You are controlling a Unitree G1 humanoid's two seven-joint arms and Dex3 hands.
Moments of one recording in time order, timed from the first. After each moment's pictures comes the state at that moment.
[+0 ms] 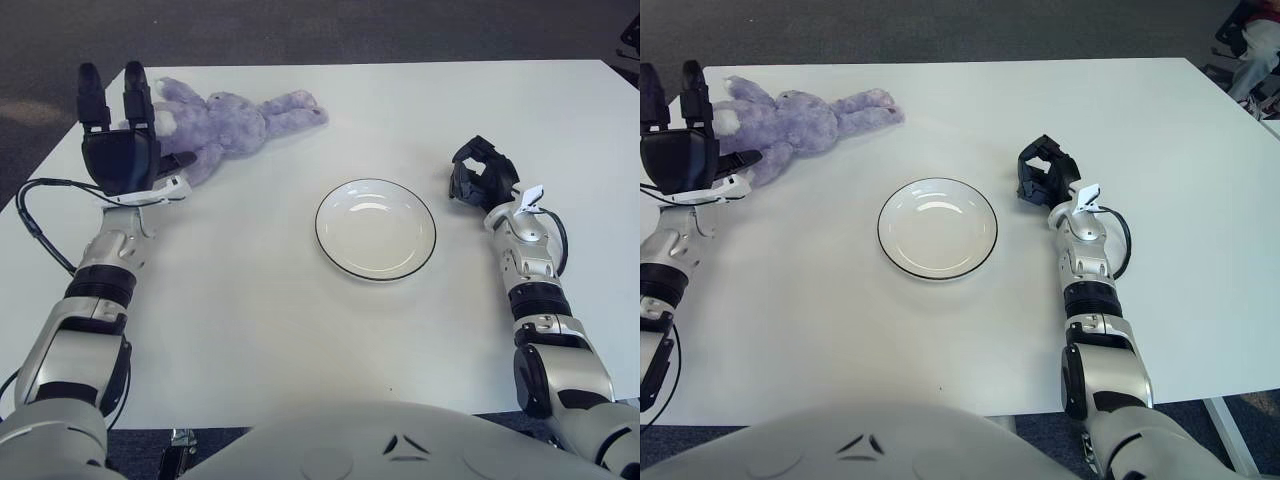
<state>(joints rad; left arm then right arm) -0.48 0.63 -0.14 0.71 0.87 -0.12 0.90 -0.42 -0.25 -0.14 0.62 0.14 -0.18 0.22</state>
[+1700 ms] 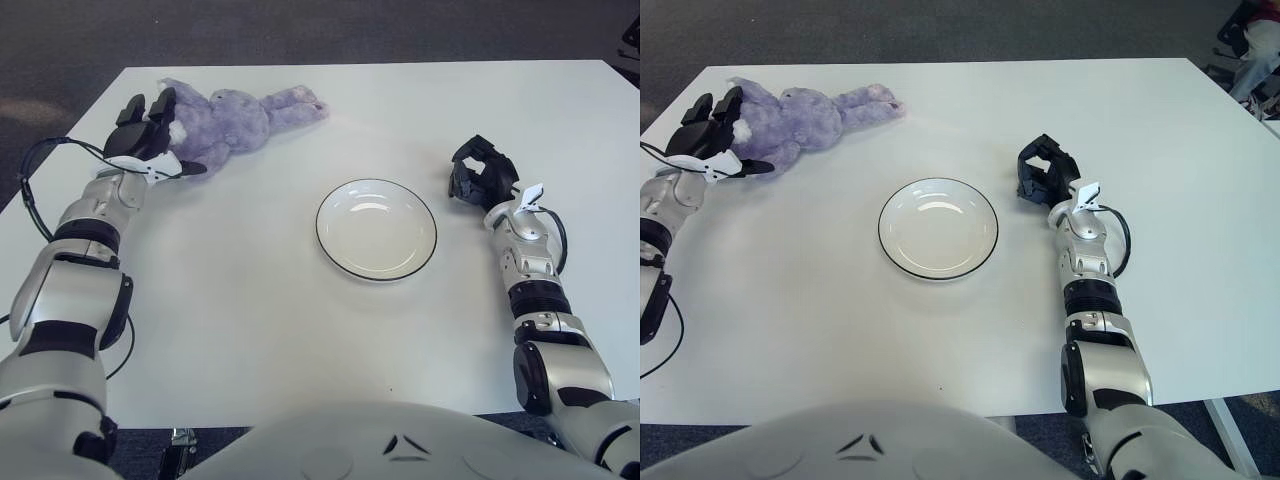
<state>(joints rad) -0.83 0.67 -0.28 1.30 0.65 -0.47 0.30 -0.43 -0.25 -0.15 0.63 0.14 -0.18 0.24</state>
